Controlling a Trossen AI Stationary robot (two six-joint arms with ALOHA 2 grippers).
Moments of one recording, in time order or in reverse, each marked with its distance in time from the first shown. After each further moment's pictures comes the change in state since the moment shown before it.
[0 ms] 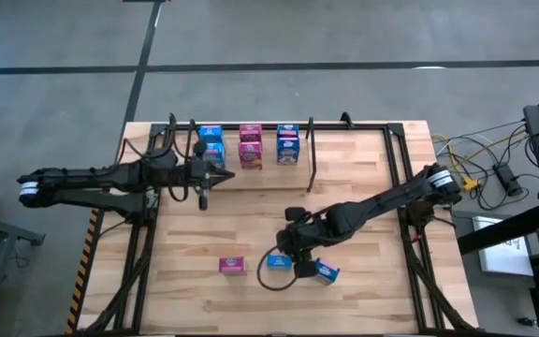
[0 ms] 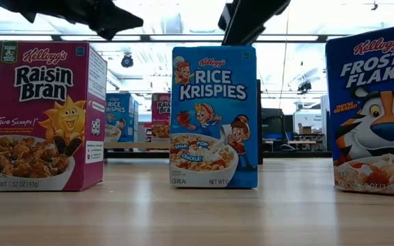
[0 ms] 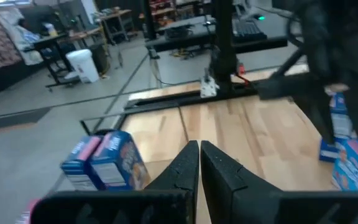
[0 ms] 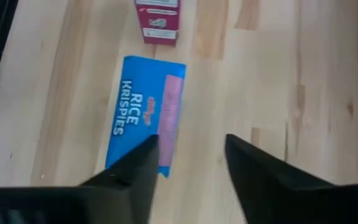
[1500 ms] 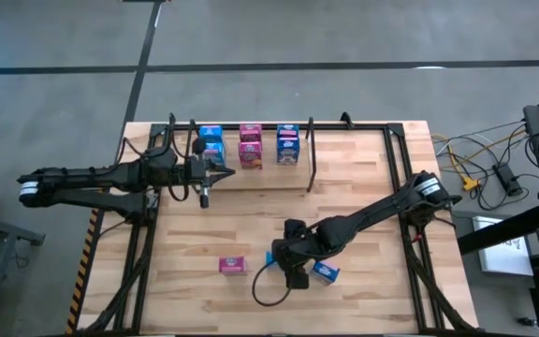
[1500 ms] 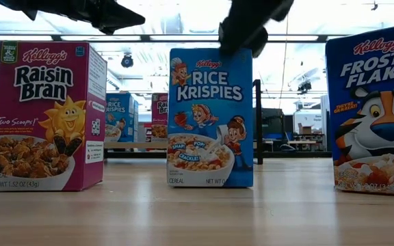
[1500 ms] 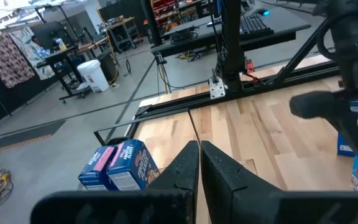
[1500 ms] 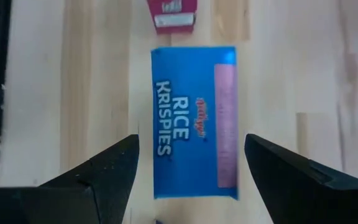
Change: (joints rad) left arm 0.000 0.007 0.014 0.010 -0.024 0.089; right arm 0.046 0.114 0.055 0.002 0.002 0.210
